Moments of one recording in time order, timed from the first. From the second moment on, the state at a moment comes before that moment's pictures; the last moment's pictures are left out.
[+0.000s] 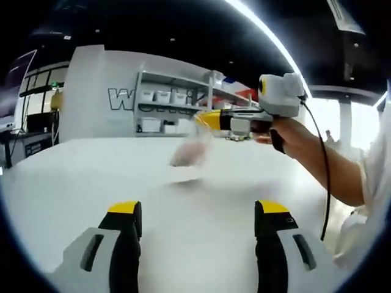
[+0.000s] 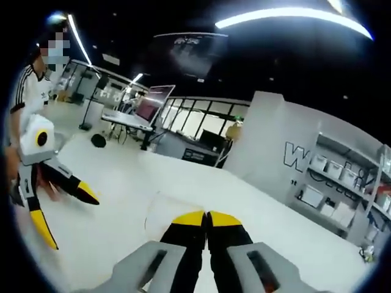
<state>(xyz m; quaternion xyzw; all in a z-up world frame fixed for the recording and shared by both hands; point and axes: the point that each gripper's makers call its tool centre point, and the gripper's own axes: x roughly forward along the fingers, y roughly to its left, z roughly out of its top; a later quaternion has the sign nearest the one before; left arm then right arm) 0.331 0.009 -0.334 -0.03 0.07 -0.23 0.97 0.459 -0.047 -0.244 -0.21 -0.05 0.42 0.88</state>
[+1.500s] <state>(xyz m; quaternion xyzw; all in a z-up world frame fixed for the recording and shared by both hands) 0.332 0.013 -0.341 -0.03 0.09 -0.23 0.97 0.524 -0.055 -0.251 -0.22 -0.03 0.39 0.89</state>
